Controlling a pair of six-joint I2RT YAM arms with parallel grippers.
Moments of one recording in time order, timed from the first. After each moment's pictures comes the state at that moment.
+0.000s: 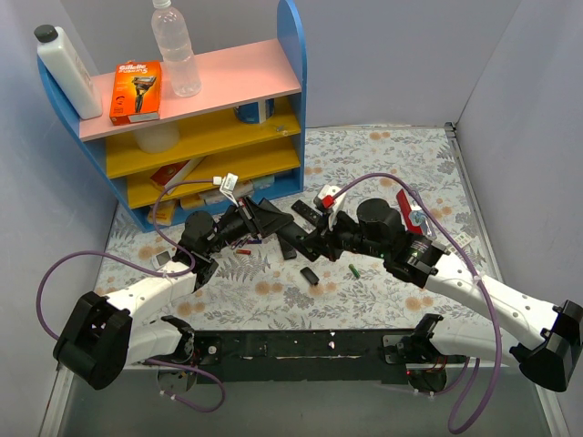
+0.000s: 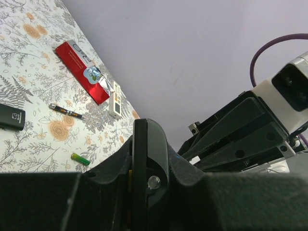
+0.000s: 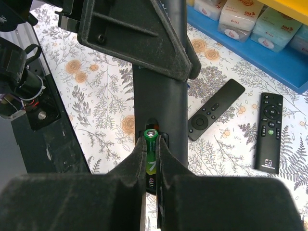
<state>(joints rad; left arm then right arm) -0.53 1.14 0.47 0.84 0.51 -1.05 0.93 1.02 0.89 -0.21 -0.22 0.07</state>
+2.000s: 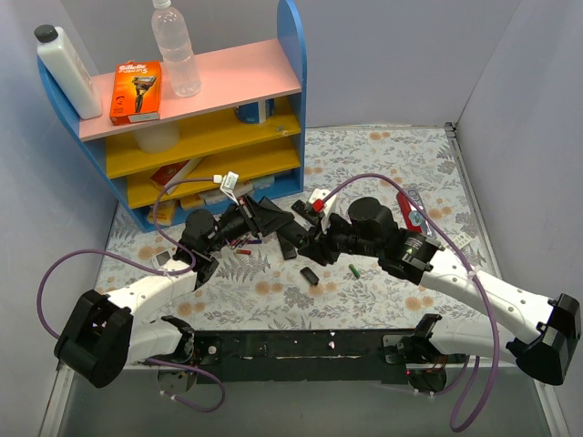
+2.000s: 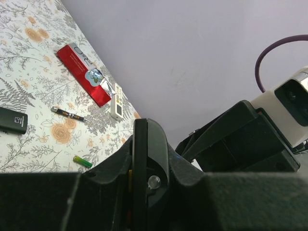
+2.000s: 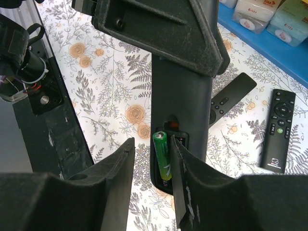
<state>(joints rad) -0.53 1.15 0.49 0.84 0.52 -1.04 0.95 1.07 0.93 -0.28 -0.24 0.02</state>
